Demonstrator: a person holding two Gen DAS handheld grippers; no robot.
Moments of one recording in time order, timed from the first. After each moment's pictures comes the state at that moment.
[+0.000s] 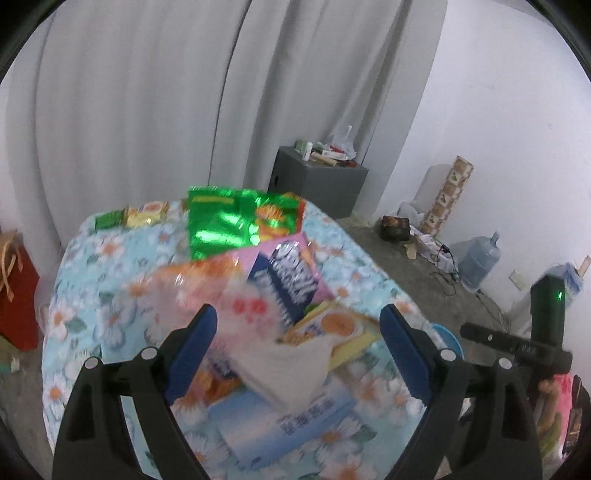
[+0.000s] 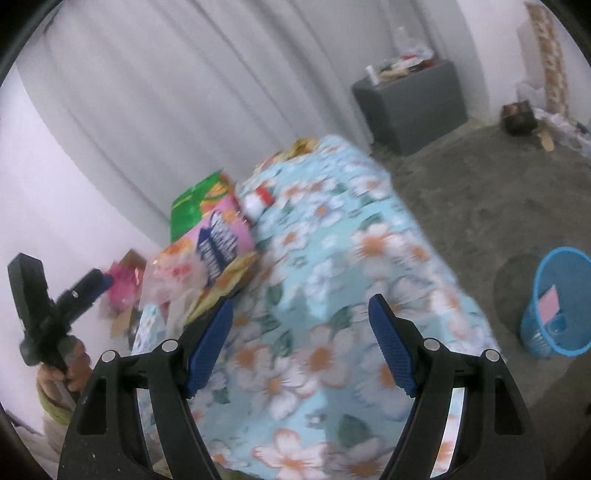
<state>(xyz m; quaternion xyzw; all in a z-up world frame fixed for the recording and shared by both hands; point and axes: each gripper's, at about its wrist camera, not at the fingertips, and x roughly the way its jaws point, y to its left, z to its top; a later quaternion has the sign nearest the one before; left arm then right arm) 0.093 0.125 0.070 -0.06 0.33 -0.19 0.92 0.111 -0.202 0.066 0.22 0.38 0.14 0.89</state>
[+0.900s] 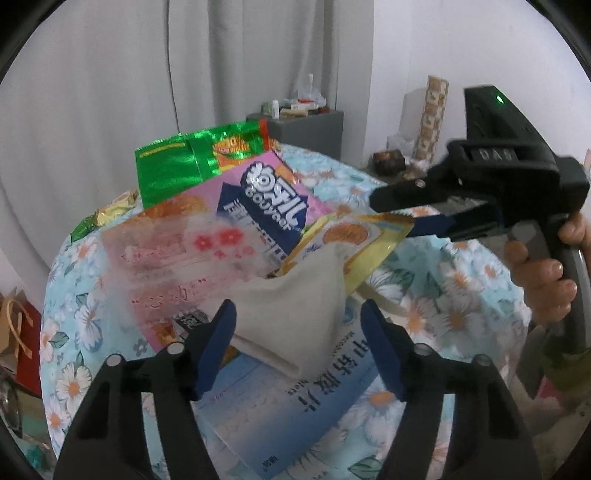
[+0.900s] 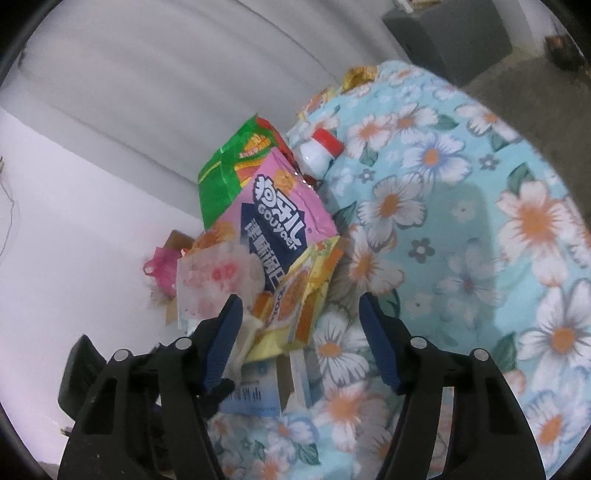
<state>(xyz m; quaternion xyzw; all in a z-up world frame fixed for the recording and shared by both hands) 0.095 0.080 -0.007 0.10 0.36 -0.23 0.90 0.206 -0.118 0.033 0.30 0.46 0.22 0.80</state>
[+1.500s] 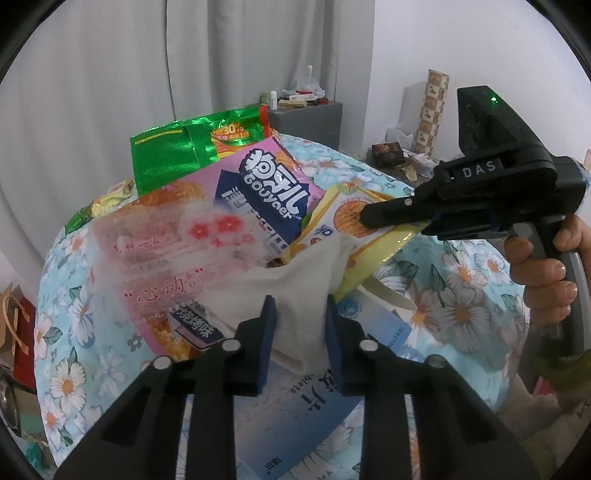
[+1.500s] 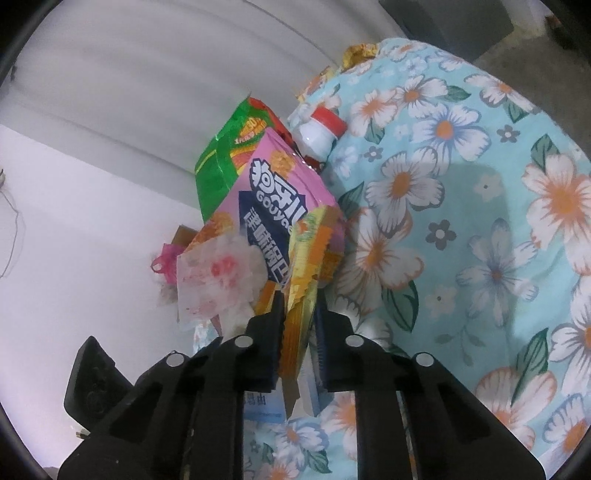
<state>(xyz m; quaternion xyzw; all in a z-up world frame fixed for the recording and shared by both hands) 0.102 0.083 -0.012 0.09 0.37 -0.23 0.89 0.211 -0.109 0.022 0.32 0.47 0.24 0.79</state>
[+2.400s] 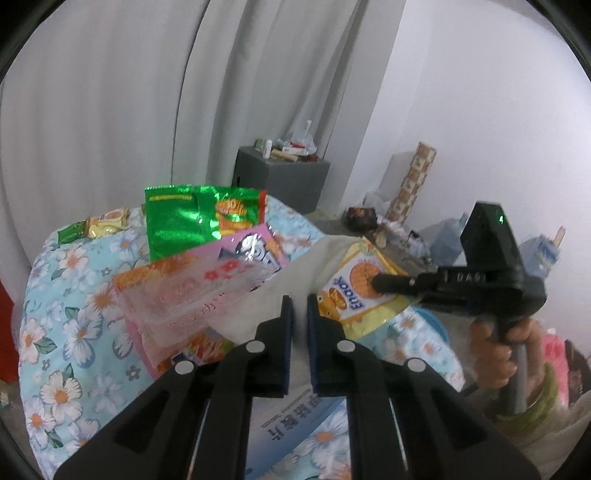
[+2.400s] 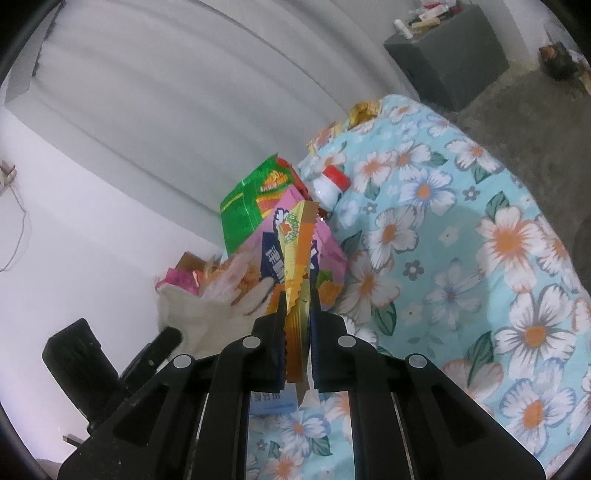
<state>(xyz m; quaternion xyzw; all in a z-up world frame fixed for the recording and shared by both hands) 0.098 0.110 0.062 -0.04 0.31 -0.27 0.91 0.174 -0.146 0.068 0.32 0.41 0.22 0.83</state>
